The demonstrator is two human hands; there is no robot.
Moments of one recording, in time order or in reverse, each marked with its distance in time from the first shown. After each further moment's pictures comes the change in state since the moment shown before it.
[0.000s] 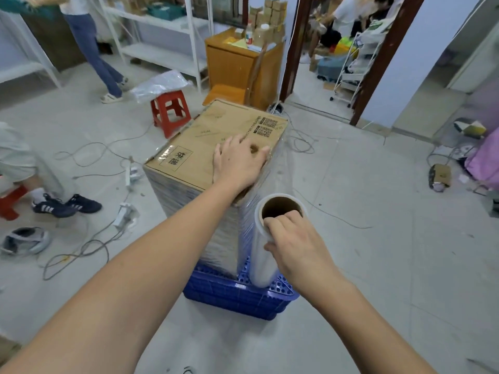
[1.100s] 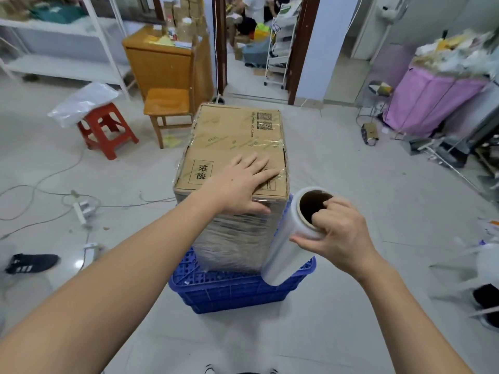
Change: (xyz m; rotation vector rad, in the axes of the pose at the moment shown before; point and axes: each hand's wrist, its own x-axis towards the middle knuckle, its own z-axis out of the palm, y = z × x) left_hand 0.007 -0.100 -0.068 0.377 -0.554 1.024; right_hand 0.014 -0.074 0.001 -0.009 0.433 0.182
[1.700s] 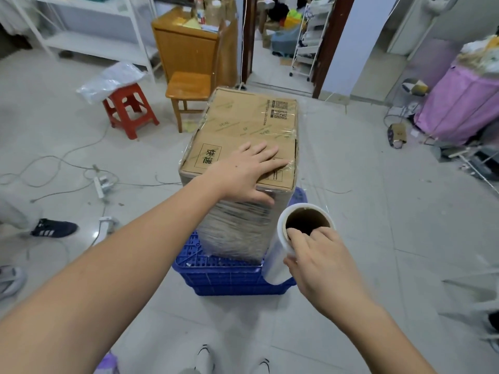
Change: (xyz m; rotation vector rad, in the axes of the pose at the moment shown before) left_hand 0.009 -0.002 0.006 -0.026 0.036 -0.027; right_hand -0.030 -0.044 -0.005 -0.249 -0.387 0.001
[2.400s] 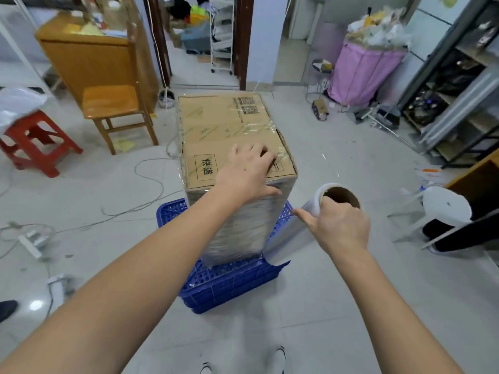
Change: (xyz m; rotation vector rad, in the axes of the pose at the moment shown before) left_hand -0.005 0.001 0.002 -0.031 0.166 0.023; right_hand 0.043 -0.049 -0.001 -0.183 -0.209 0.956
